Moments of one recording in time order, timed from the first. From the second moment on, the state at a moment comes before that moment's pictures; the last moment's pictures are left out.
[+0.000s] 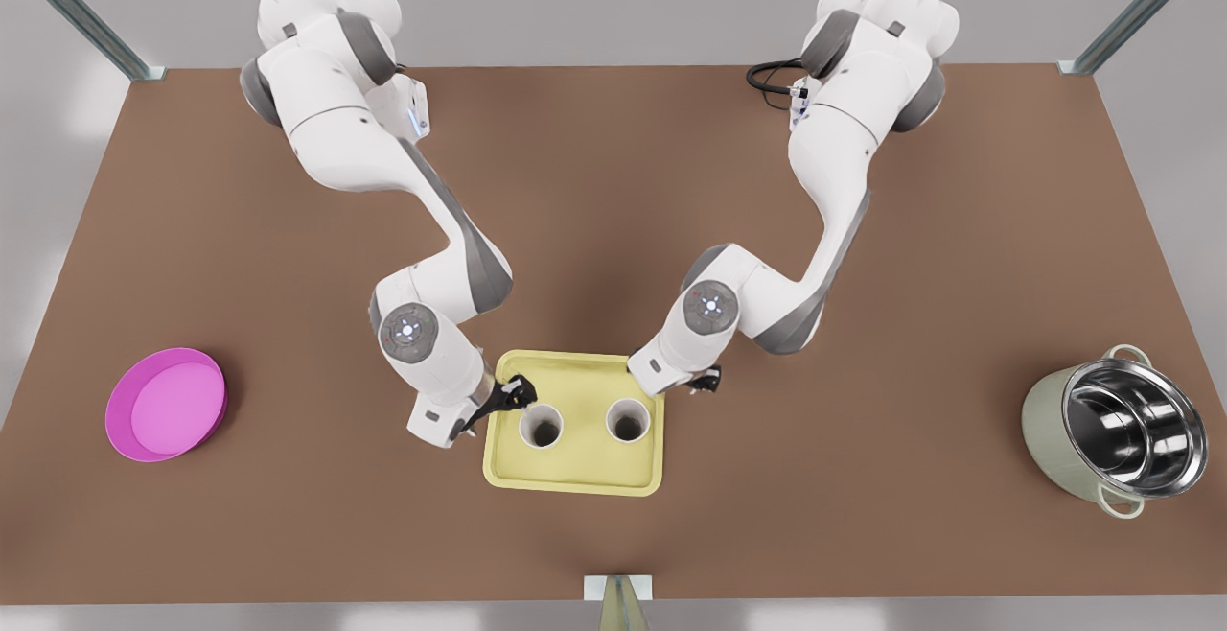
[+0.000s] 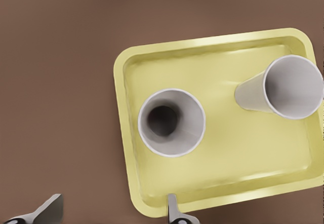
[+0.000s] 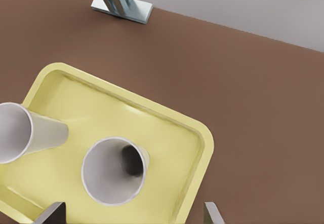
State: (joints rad) left arm -0.39 0.86 -0.30 -1.12 0.21 2.04 -0.45; right arm 0.31 0.81 0.19 -1.10 -0.05 2.09 0.11
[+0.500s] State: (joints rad) left arm -0.43 1.00 -0.24 -1.02 0.24 2.28 -0.56; right arm 0.35 0.98 0.15 -1.01 -0.06 2.24 0.23
